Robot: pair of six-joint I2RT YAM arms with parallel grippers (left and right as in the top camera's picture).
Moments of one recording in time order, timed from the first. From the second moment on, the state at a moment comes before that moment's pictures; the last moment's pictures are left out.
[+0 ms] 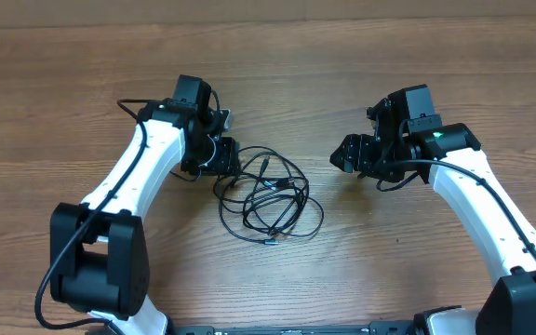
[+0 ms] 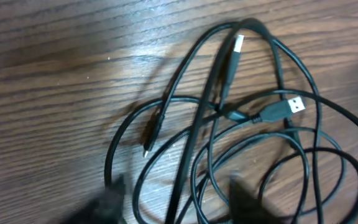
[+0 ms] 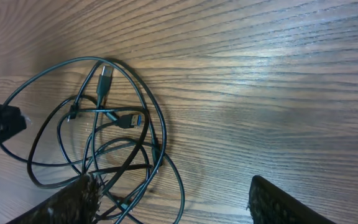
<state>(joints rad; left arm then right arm) -0.22 1.80 1.31 -0.93 0.32 -0.13 0.20 1.54 1.14 -0.82 -0.38 0.36</state>
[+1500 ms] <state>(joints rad) -0.12 1.53 1.84 -0.69 0.46 -0.32 0.20 1.54 1.14 -0.70 -0.57 0.33</state>
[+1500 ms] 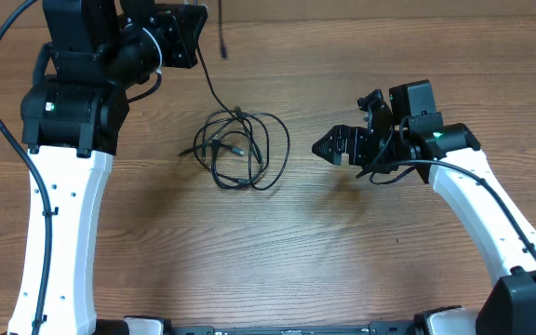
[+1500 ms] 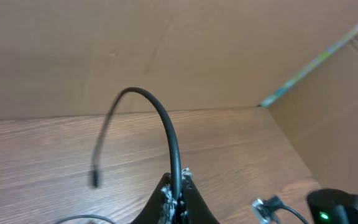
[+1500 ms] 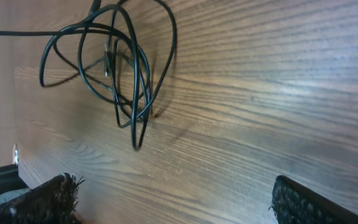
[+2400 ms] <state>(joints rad) -0.12 1.53 1.84 -0.76 0.50 -0.33 0.47 1.80 1.14 -0.23 -0.42 0.36</state>
